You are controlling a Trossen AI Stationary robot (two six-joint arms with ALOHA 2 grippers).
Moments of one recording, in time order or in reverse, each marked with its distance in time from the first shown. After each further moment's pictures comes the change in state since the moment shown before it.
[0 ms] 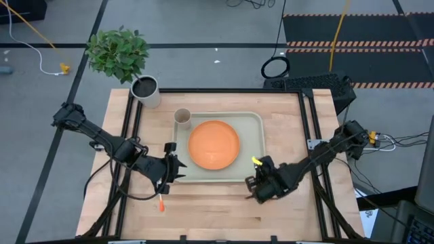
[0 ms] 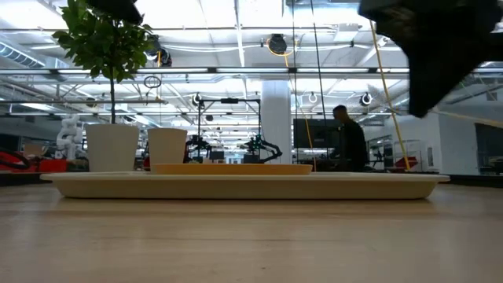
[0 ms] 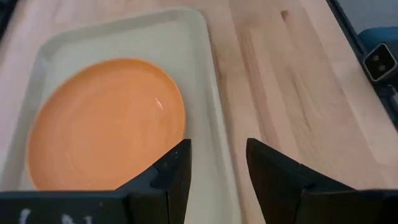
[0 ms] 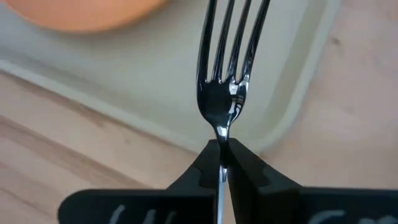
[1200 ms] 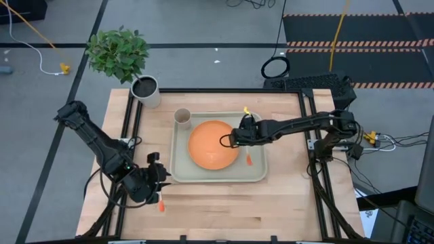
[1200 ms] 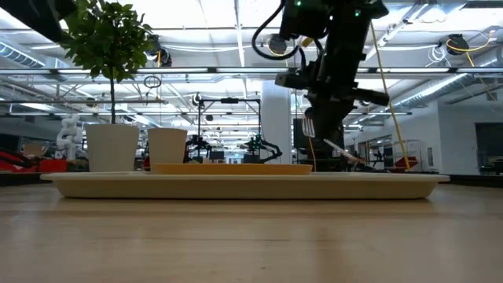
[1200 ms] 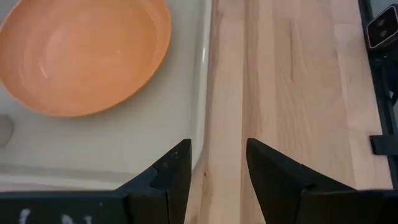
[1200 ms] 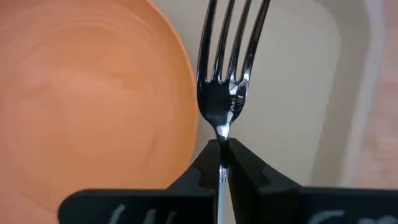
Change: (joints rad) left arm -0.251 0.000 -0.037 -0.214 -0.126 -0.502; right arm -0.544 0.054 0.000 0.233 -0.036 -0.430
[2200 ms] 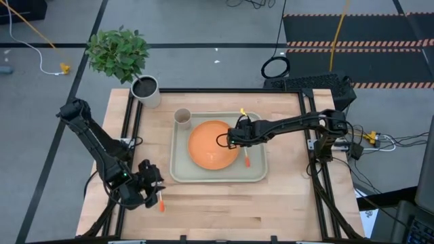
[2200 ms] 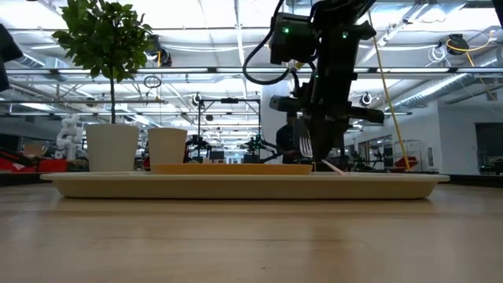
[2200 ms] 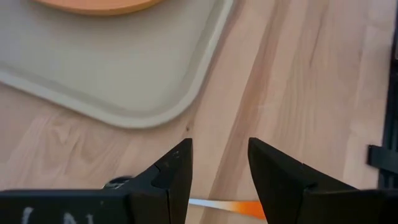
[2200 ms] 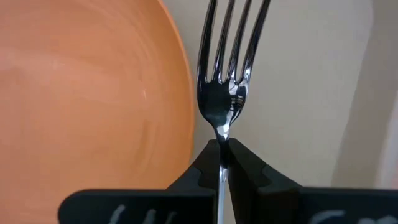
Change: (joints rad) left arm -0.144 0.000 -0.179 0.075 -0.031 -0.497; right arm -0.038 0.093 -0.001 0.041 -0.054 -0.019
